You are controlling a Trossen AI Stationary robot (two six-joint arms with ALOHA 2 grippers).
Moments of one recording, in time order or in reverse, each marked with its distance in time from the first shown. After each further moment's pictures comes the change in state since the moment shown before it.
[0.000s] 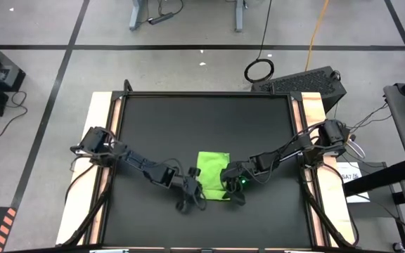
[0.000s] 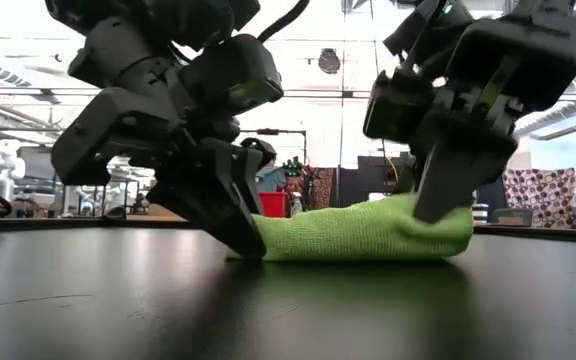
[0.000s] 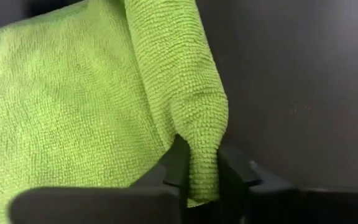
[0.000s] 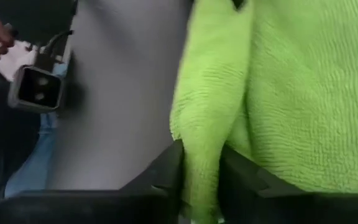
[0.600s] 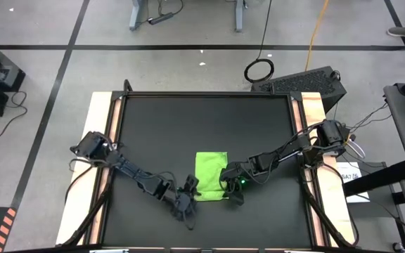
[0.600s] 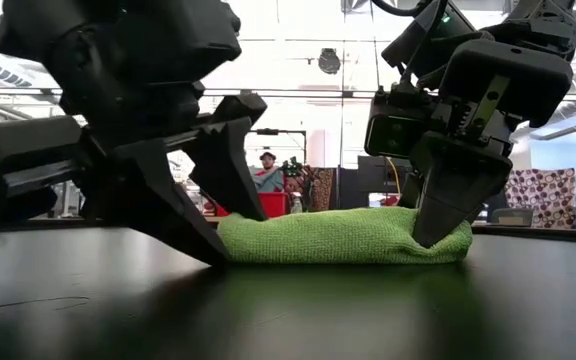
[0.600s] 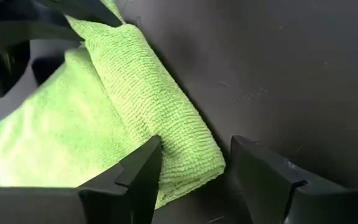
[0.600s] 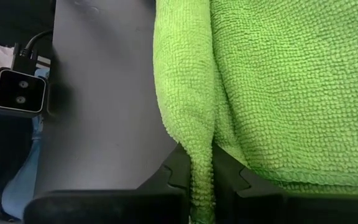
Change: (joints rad) left arm -0.151 -0.005 0.000 0.006 -0.232 0.235; right arm -0.008 0.026 0.000 -0.036 0.032 0.046
